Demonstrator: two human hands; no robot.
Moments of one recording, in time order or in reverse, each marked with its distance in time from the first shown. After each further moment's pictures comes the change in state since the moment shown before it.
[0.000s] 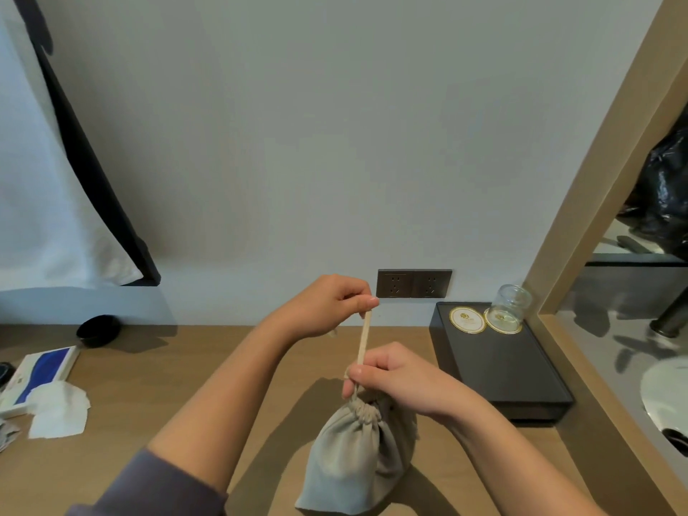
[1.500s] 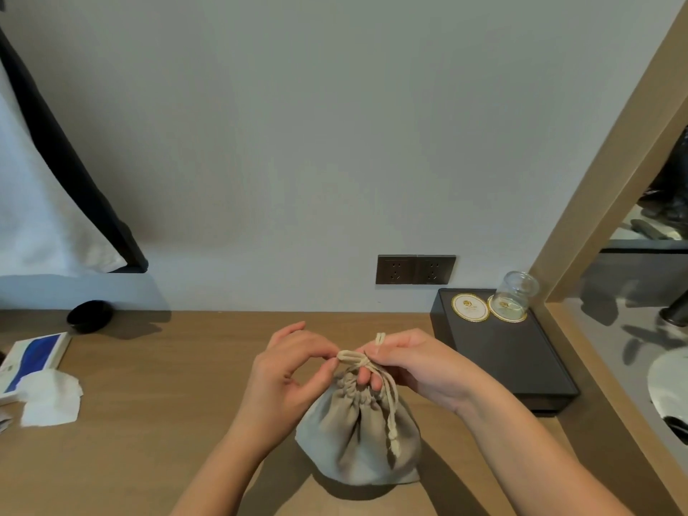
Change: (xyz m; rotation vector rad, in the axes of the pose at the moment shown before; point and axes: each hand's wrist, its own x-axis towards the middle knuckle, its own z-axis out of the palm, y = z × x) left_hand -0.087 -0.032 0.058 -0.061 0.565 0.240; right_hand 0.013 0.025 -0.022 0.495 -0.021 0.152
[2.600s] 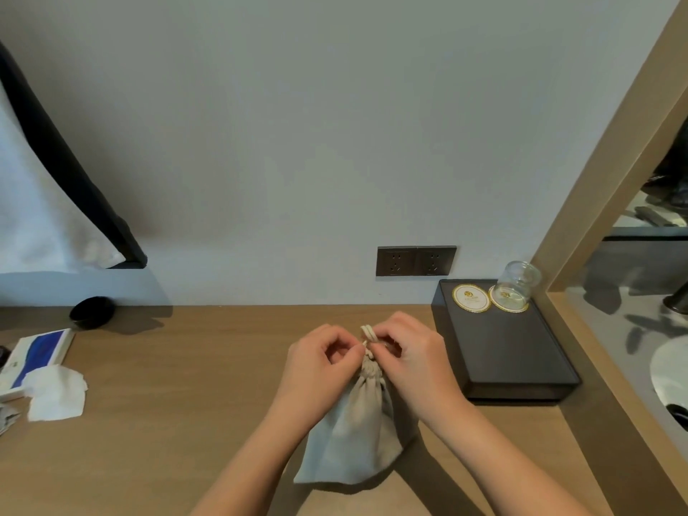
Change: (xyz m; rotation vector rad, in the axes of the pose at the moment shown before) left_hand 0.013 0.016 0.035 -0.074 -0.080 -0.546; right_hand 0.014 0.046 0.006 -0.771 0.650 -0.672
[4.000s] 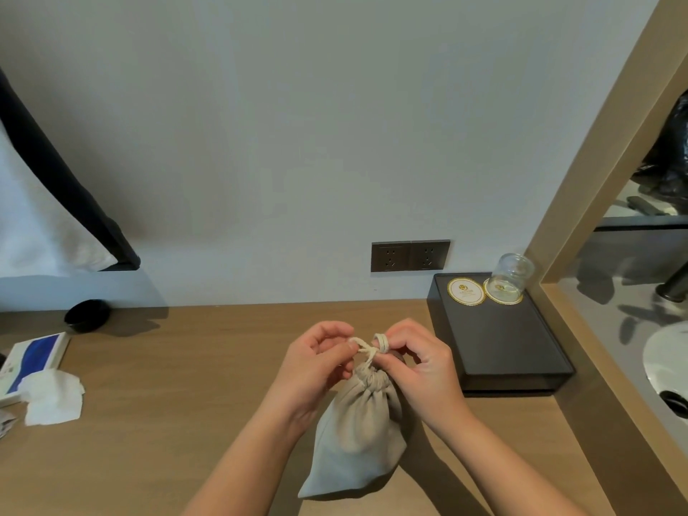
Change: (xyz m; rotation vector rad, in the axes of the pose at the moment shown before) left_hand 0.003 0.002 0.006 -0.779 -0.130 -0.417; right_hand -0.021 0.019 0.002 0.378 0.096 0.030
